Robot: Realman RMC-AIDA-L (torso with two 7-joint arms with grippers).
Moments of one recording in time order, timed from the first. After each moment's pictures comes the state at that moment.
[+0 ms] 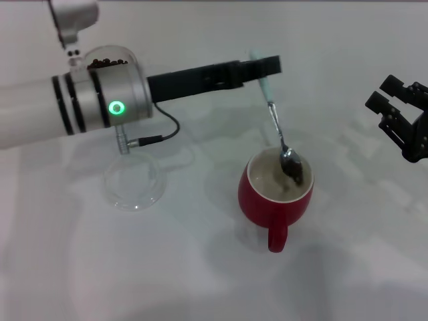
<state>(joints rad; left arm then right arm) -0.92 -2.07 2.84 0.03 -0.39 1.33 -1.60 0.33 2.00 -2.52 0.20 0.45 -1.81 0.62</state>
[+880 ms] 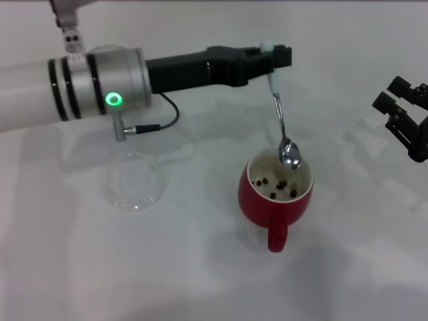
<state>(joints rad) -0.95 -2.04 2.83 0.05 -0.36 1.40 -1.46 0.32 2.00 -2.52 0.21 0.47 -1.80 0.63</state>
